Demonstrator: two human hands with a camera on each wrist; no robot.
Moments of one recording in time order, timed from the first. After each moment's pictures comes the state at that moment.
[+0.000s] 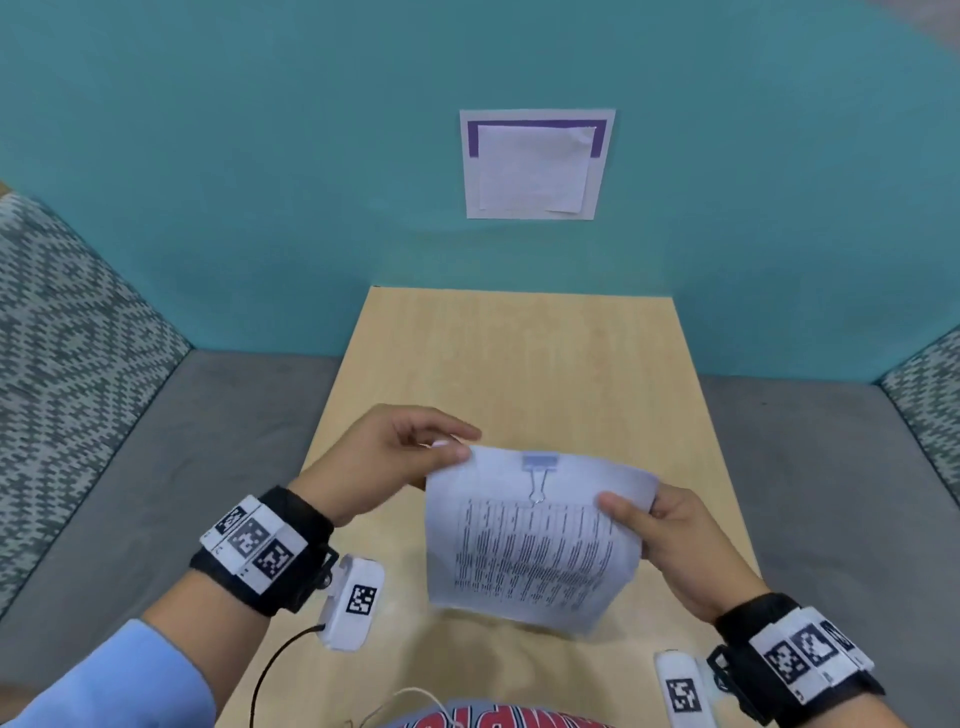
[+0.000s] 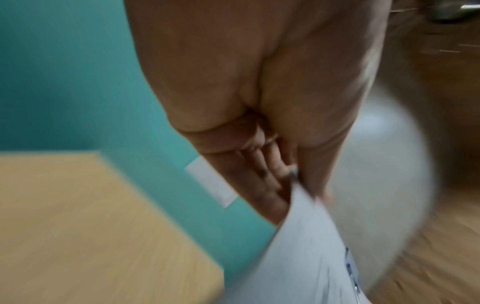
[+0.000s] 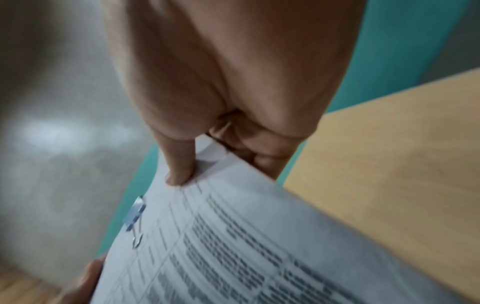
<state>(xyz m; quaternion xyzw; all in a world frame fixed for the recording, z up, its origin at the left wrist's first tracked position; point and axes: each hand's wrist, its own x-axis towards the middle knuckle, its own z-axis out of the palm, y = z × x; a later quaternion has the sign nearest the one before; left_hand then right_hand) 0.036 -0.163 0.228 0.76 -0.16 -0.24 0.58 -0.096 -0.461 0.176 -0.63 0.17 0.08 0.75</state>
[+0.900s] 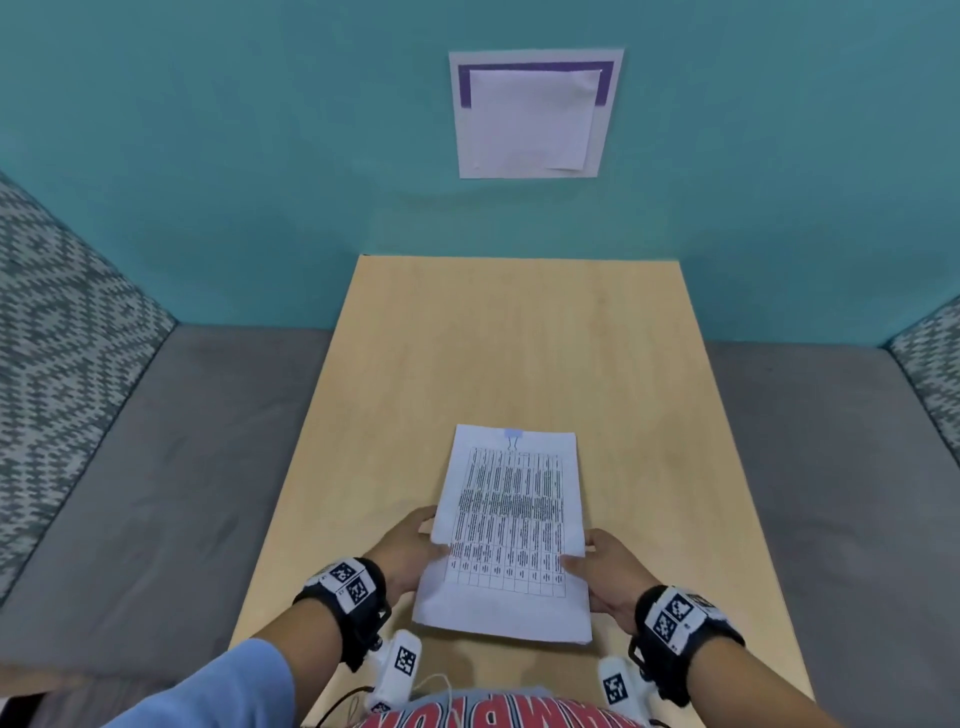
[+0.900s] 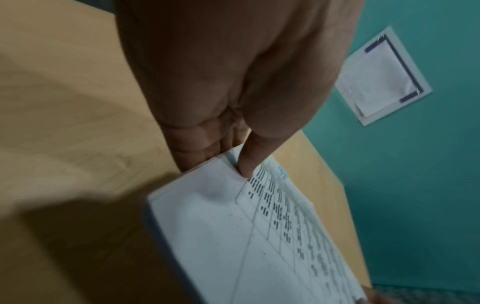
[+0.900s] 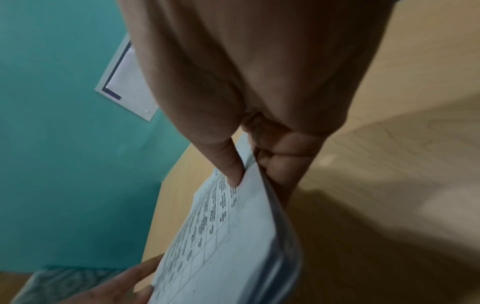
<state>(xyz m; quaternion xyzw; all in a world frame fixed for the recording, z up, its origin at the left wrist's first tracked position) -0.002 -0.154 0.030 0.69 0.20 -0.43 0.54 -0.095 -0.427 0.016 -0.61 0.38 0.26 0.64</state>
